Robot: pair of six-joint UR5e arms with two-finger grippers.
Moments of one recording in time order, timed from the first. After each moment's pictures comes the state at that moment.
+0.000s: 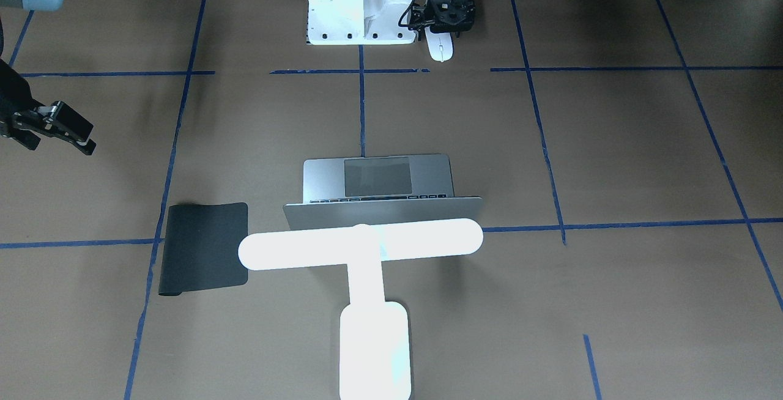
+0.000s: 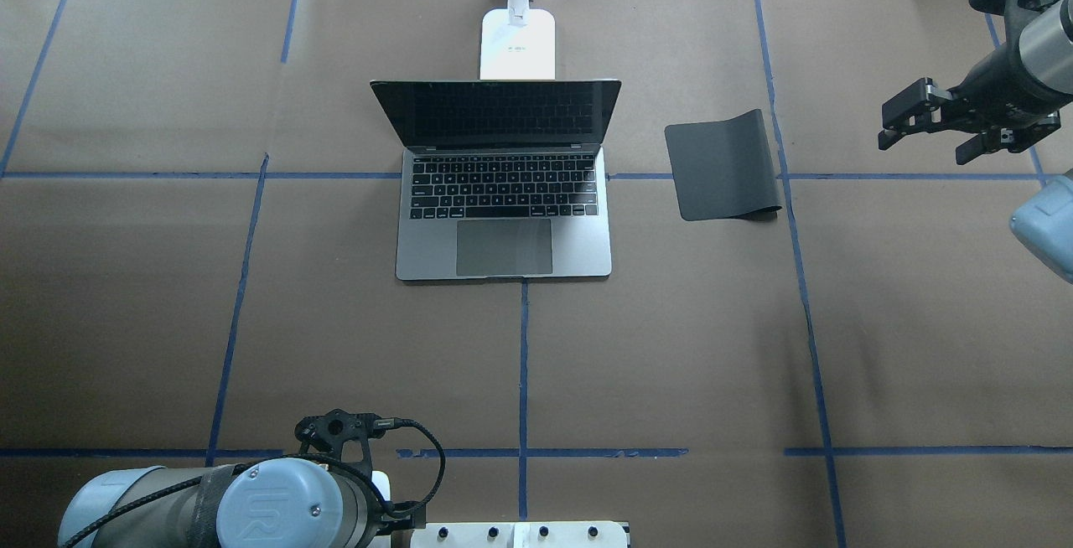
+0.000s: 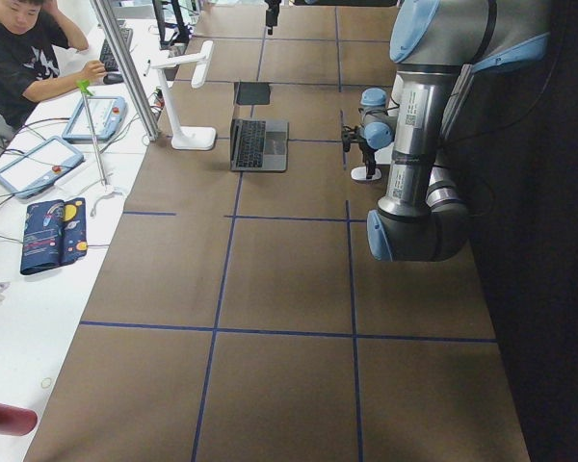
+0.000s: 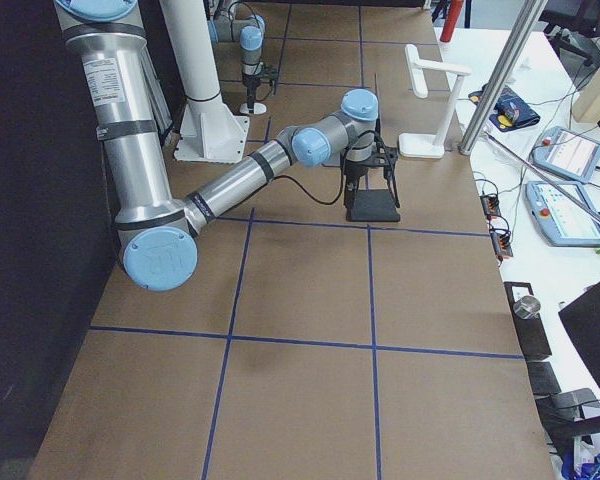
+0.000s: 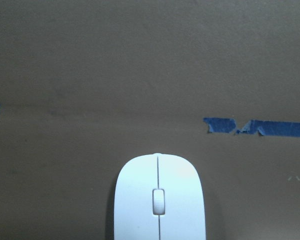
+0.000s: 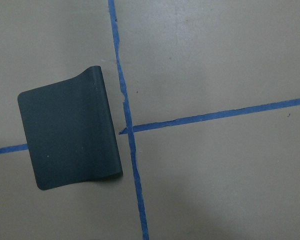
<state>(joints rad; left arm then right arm) -0.07 -1.86 -2.05 -1.57 -1.70 -1.59 1.10 -1.38 1.96 -1.63 2.25 0.86</state>
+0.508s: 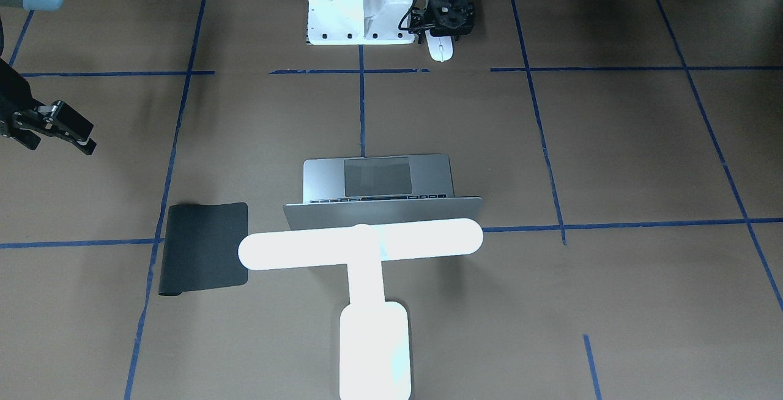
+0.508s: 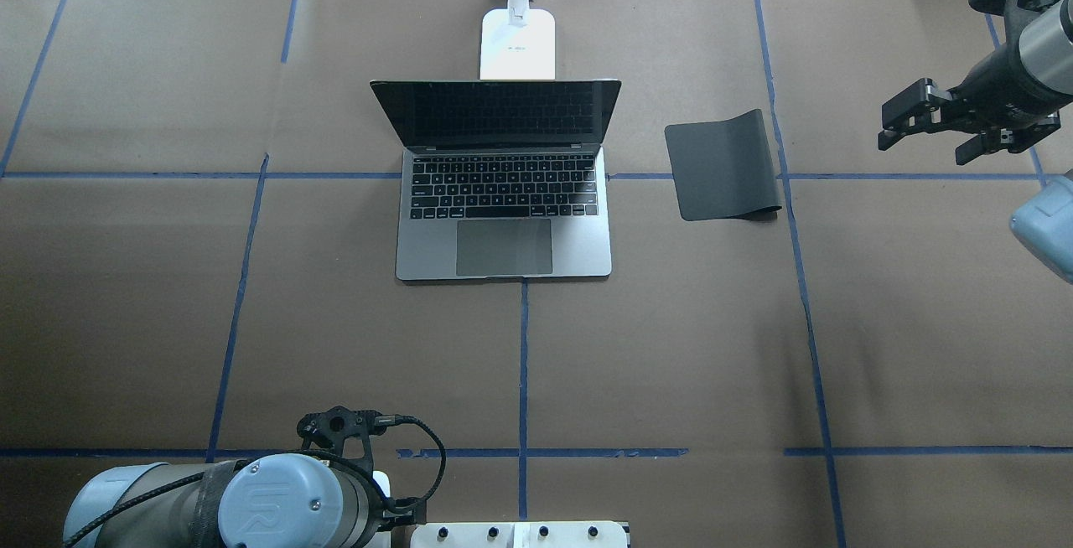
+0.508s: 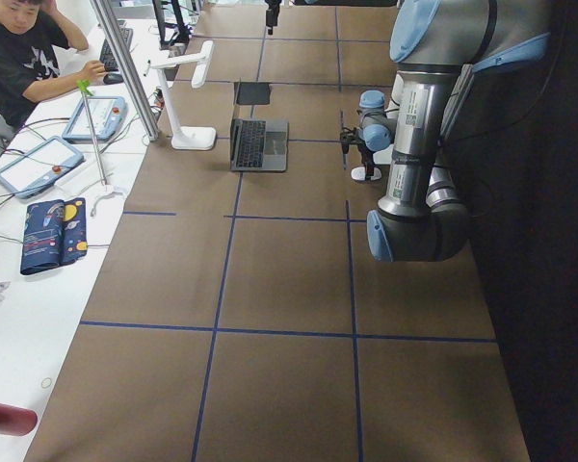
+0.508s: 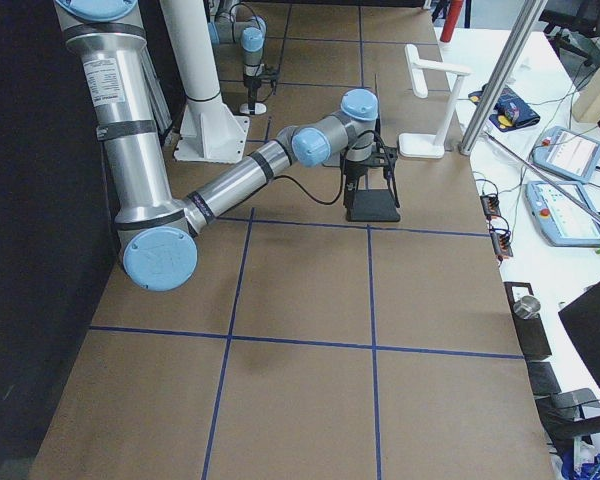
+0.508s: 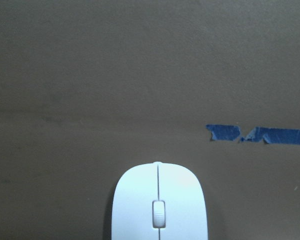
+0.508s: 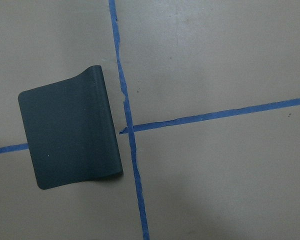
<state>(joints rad) -0.07 -1.85 -2.03 -1.59 -1.70 -1.58 1.10 -1.38 1.97 -1.63 2.25 0.86</state>
